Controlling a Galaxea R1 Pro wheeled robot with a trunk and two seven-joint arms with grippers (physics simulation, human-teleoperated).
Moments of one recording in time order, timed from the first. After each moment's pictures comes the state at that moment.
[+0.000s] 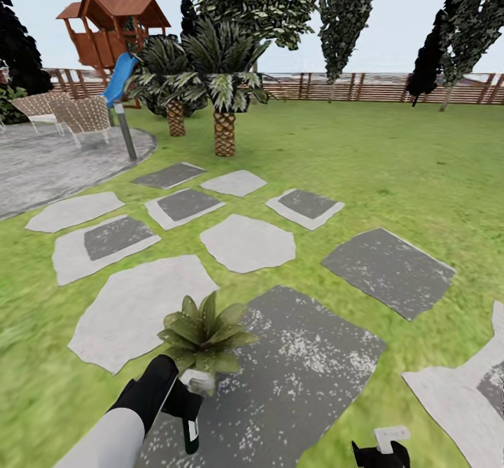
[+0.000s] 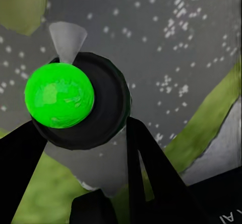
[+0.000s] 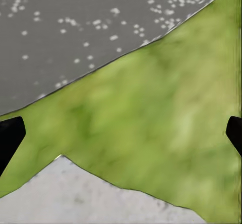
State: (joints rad) left arm -0.64 -0.10 0.21 -0.51 -0.64 0.86 -0.53; right arm -0.46 -0.13 -0.02 -0.03 0.08 -0.35 0.01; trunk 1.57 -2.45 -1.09
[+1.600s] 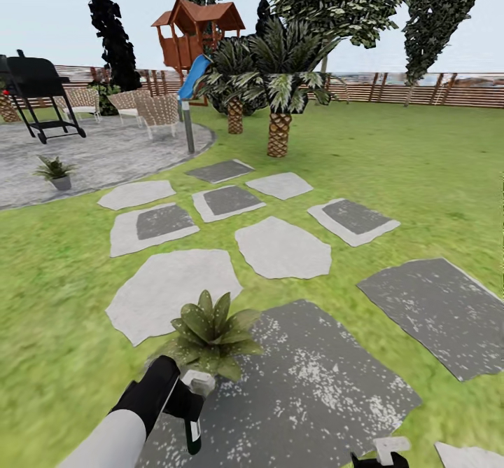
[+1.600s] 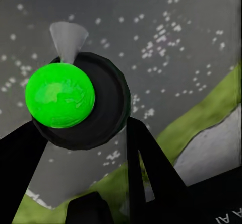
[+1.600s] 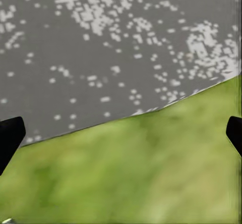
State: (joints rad) left arm -0.63 -0.11 0.21 -0.52 -0.64 0.85 -0.53; right arm -0.43 -0.12 -0.02 -0.04 0.07 -0.35 0.01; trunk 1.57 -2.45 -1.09
